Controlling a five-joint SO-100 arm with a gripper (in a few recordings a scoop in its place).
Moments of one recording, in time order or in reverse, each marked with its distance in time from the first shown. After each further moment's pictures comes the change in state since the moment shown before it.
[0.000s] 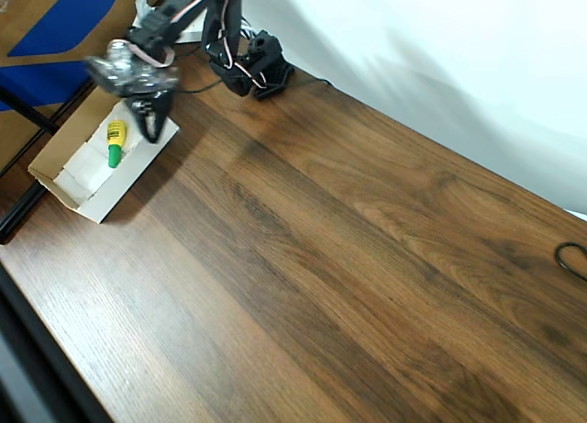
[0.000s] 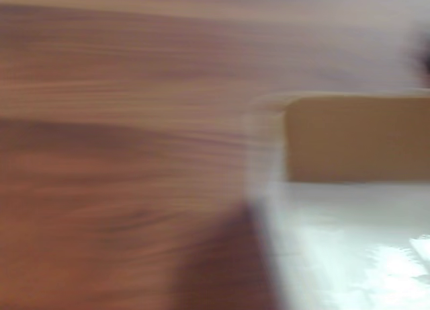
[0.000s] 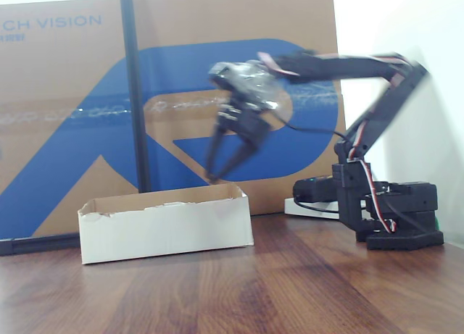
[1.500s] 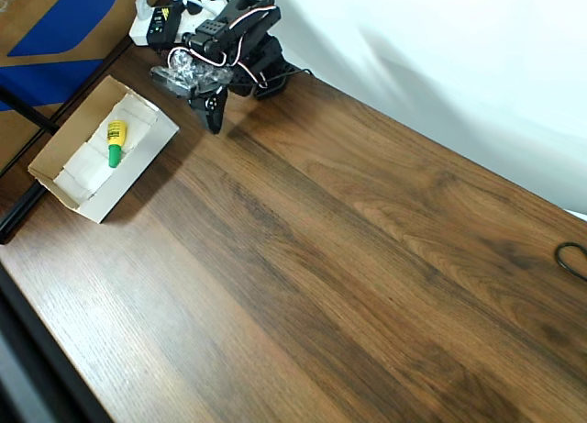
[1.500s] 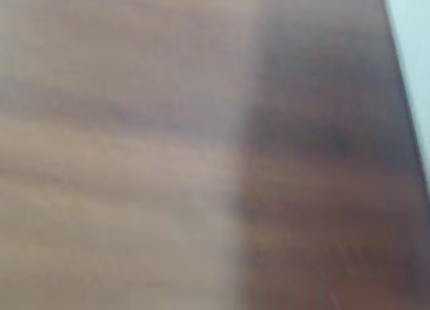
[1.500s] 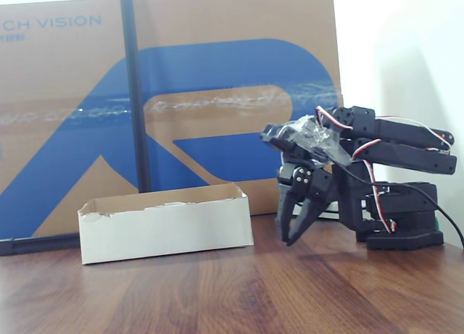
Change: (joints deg) arm -4.0 52.2 41.3 25.3 -13.1
